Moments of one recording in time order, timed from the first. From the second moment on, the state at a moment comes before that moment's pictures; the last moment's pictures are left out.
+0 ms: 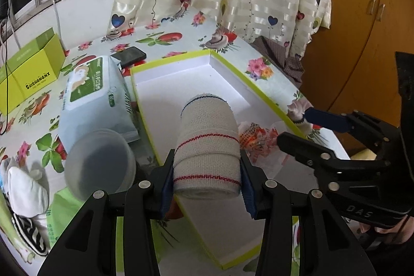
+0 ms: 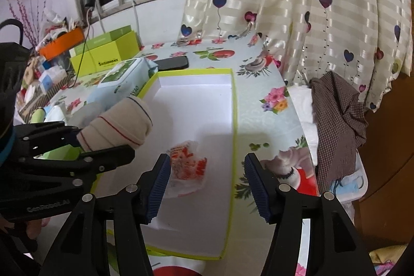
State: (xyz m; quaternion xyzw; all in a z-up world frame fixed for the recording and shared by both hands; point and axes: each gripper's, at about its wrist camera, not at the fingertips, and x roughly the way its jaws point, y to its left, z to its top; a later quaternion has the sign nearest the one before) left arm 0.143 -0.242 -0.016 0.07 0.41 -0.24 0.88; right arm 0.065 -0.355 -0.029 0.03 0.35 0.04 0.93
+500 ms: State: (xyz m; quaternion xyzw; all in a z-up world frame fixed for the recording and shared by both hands) left arm 0.126 -0.238 0.001 0.07 0.39 -0.24 0.89; right arm 0.046 -0.355 -0.018 0.03 0.34 0.04 0.94
